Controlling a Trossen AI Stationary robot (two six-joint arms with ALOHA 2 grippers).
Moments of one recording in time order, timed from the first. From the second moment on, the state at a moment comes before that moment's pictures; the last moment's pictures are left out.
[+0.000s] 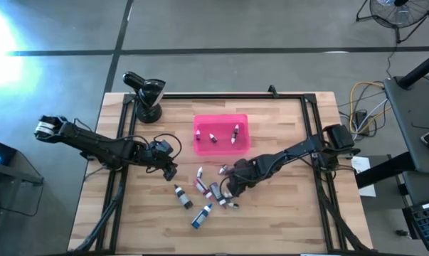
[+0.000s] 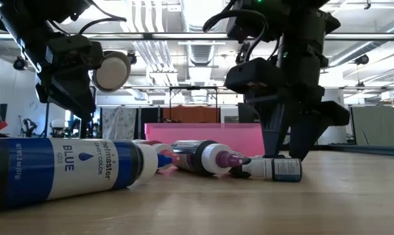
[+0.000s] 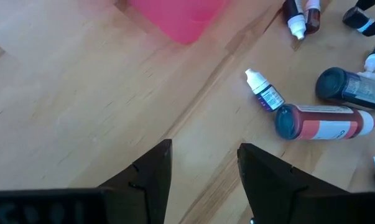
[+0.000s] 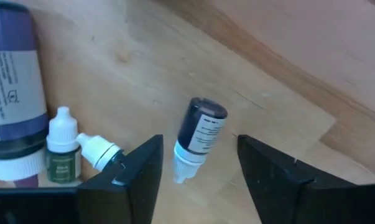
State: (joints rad) left arm -0.20 1.03 0.55 -0.46 -0.28 -0.87; right arm 0.24 1.86 1.11 -0.55 -0.03 1.32
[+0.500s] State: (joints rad) left arm -0.20 1.03 0.55 -0.46 -0.28 -0.87; right arm 0.24 1.86 1.11 -0.62 -0.01 1.27
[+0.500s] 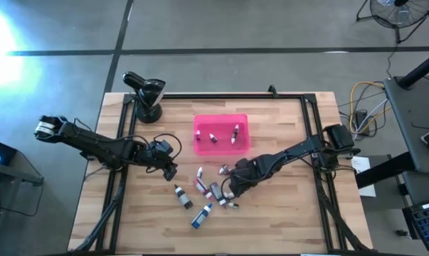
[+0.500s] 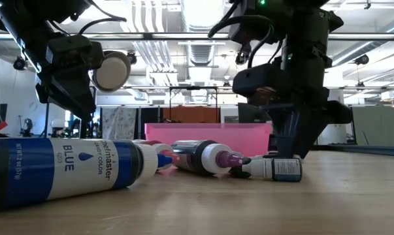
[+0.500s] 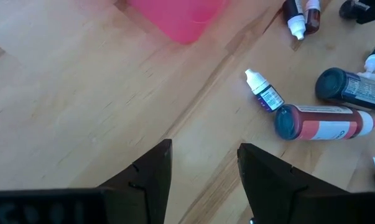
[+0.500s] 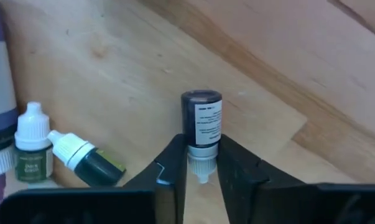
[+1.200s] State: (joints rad) left arm -0.20 1.03 0.55 -0.44 -0.28 -0.88; right arm -0.07 1.67 1.22 -0.68 0.21 0.95
